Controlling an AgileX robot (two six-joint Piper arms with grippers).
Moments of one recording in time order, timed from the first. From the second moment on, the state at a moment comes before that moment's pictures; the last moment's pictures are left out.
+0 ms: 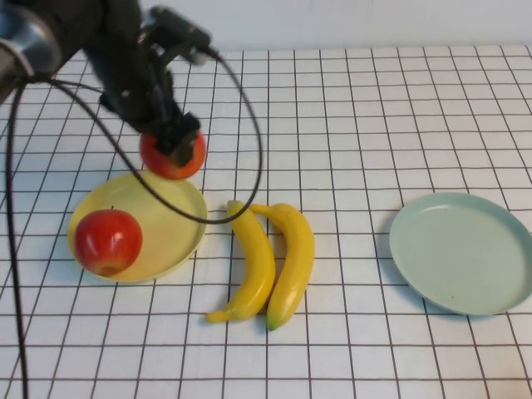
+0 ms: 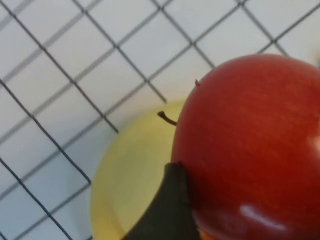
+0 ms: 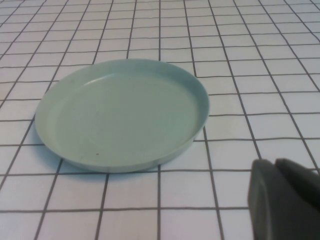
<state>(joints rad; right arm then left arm) 0.00 -0.01 0.03 0.07 0.35 0.00 -0.35 2.02 -1.95 0.01 1.24 0.45</state>
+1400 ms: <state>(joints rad) 0.00 -0.01 0.03 0.07 0.35 0.00 -0.19 1.54 -1.60 -0.36 1.15 0.73</state>
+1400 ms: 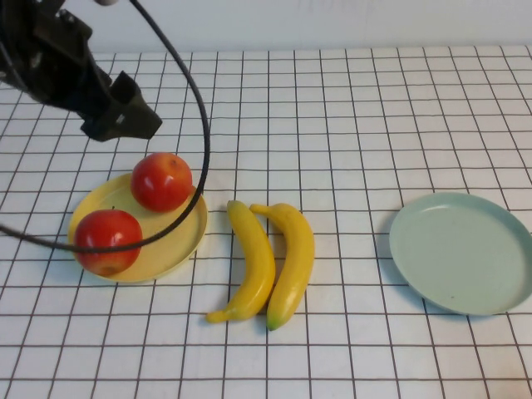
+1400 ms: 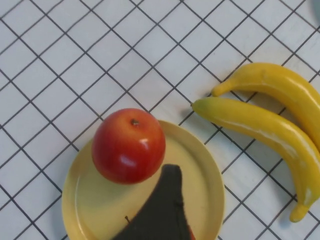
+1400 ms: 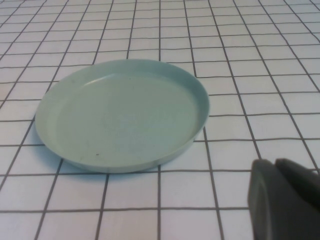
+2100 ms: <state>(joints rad) 0.00 -0.01 0.03 0.07 0.35 0.00 -0.19 0.80 -0.86 -0.28 0.81 0.47</state>
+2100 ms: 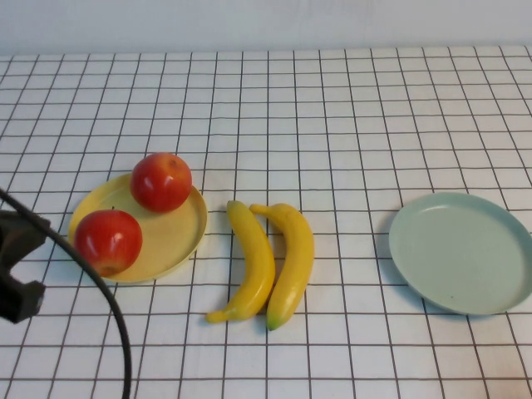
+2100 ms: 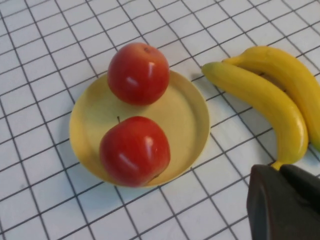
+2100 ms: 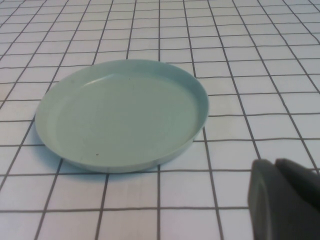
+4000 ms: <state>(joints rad) 0.00 -0.01 0.03 0.07 0.35 0.00 -0.04 -0.01 0.02 0.07 0.37 -0.06</state>
